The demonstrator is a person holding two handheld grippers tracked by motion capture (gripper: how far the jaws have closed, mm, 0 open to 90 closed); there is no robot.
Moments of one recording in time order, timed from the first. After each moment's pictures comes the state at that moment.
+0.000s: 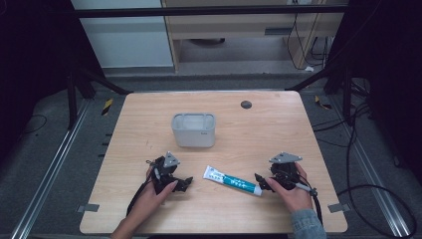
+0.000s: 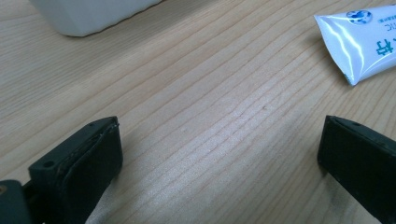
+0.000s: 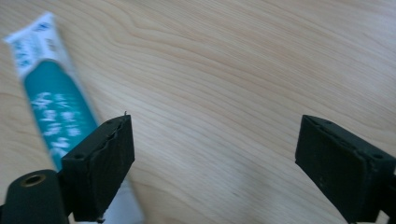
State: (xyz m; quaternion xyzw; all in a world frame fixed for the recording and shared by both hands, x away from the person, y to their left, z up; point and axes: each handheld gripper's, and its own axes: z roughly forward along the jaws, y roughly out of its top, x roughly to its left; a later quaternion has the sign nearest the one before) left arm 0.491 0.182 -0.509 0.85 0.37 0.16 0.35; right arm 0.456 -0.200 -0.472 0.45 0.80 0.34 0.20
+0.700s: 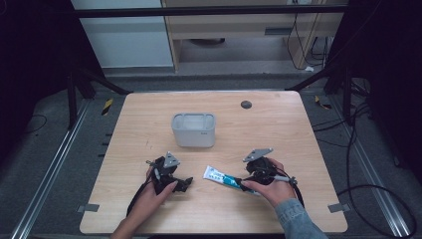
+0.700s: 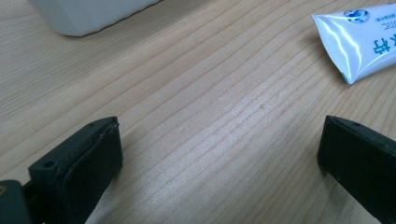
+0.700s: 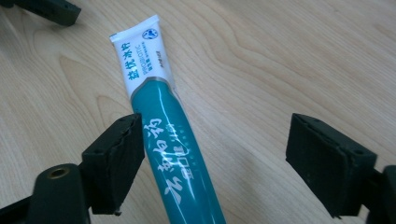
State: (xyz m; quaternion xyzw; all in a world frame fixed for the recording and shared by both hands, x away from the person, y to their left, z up) left arm 0.490 0.182 -0.509 0.85 0.37 0.16 0.35; right arm 0.468 -0.140 -0.455 0.36 0.87 0.31 0.13
